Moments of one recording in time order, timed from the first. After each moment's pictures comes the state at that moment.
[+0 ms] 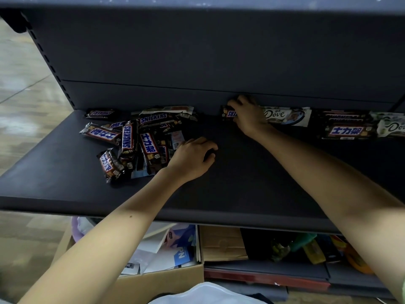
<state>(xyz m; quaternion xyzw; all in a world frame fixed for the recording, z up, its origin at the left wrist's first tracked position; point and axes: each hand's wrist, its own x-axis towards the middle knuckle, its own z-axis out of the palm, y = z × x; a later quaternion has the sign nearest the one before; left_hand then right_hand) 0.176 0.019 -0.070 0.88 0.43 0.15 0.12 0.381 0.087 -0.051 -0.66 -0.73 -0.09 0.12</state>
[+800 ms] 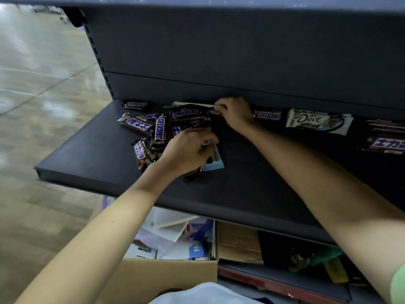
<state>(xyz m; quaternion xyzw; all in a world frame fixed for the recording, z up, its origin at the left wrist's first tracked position) 0.115 0.005 -0.043 0.84 0.47 0.26 0.11 0.280 0.113 -0.045 -0.59 -0.75 0.06 0.29</state>
